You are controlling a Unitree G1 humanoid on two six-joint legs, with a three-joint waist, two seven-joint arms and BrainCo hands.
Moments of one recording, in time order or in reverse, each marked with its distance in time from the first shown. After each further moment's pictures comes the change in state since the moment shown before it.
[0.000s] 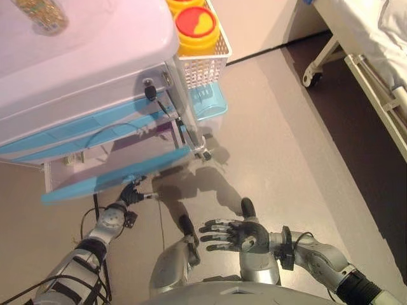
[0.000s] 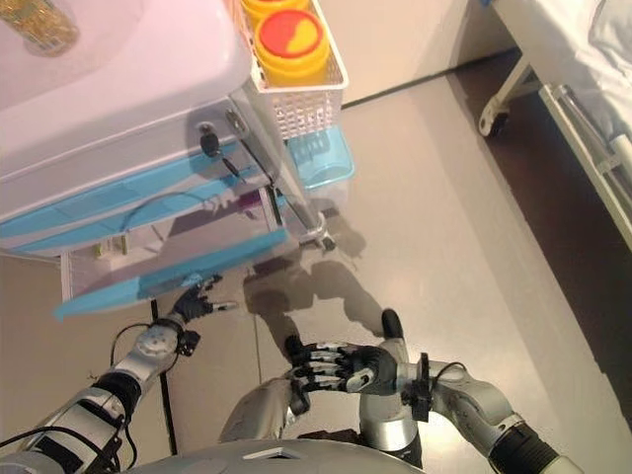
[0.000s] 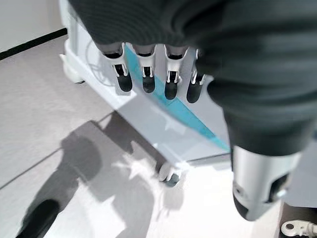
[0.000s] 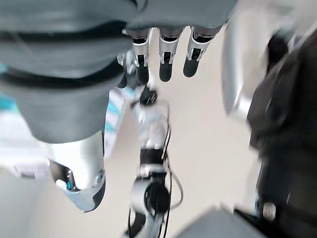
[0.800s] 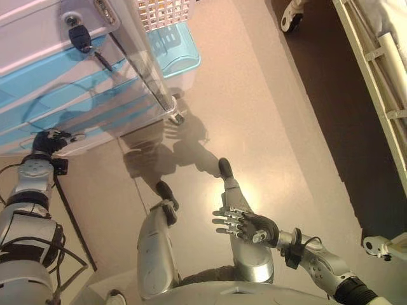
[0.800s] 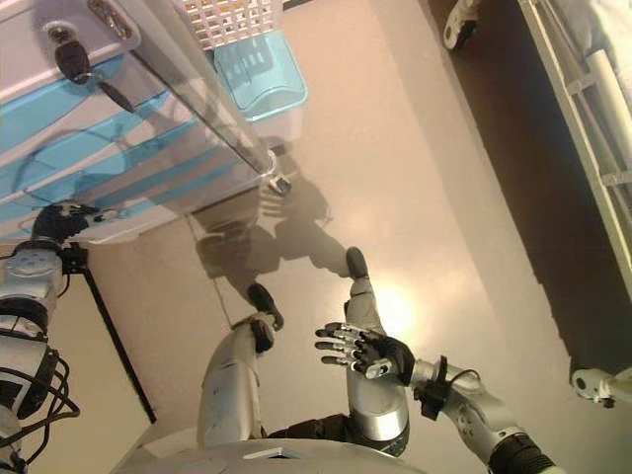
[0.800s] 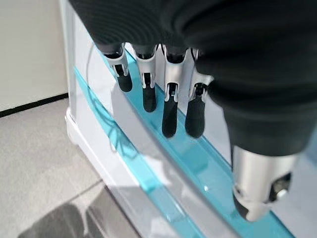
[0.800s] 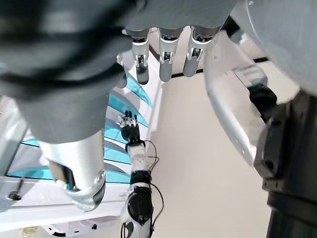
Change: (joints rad) left arm -0.306 0.315 0.211 0.241 -0.120 0.107 0.016; right arm 0.042 0.085 0.000 0.120 0.019 -0.222 0.063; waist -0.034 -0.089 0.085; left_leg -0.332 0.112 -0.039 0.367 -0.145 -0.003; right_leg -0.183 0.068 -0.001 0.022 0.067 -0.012
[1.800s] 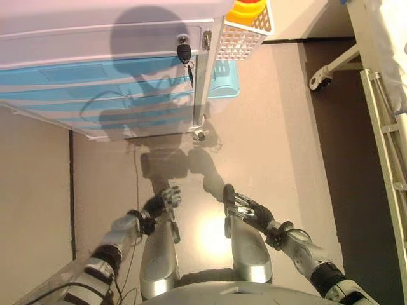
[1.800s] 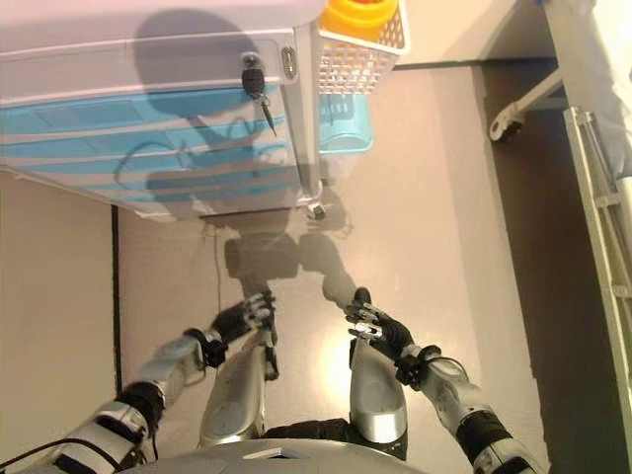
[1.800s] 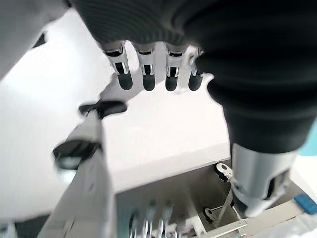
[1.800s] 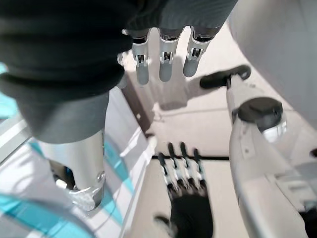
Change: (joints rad) left arm 0.506 -0.571 -0.131 -0.406 -0.197 0.202 -0.542; right arm -0.159 0.199 -0.156 0.422 -0.144 0.042 -0.458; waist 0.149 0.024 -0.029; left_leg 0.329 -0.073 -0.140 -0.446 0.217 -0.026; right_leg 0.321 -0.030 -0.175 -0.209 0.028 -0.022
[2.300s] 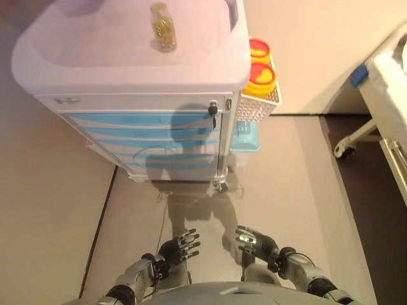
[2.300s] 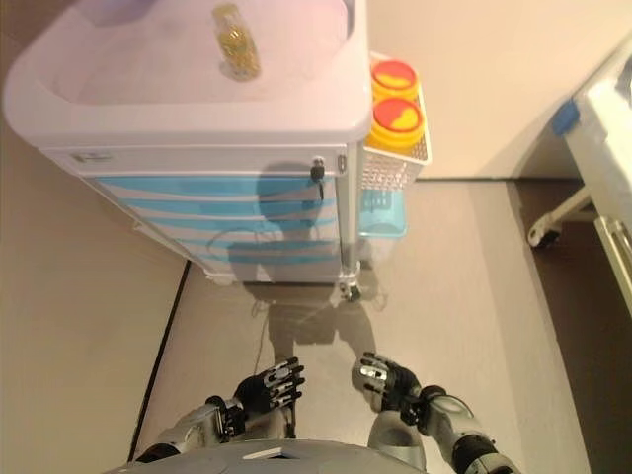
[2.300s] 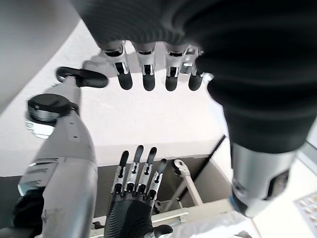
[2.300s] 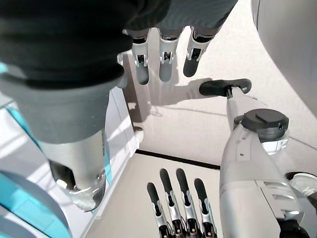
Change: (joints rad) left arm 0.196 -0.091 0.001 0.072 -0.054 0.061 -0.086; right arm 0.052 0.096 -0.017 0.287 -0.132 -0.006 0.006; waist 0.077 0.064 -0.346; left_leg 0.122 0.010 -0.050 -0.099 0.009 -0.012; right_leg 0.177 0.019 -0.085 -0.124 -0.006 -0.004
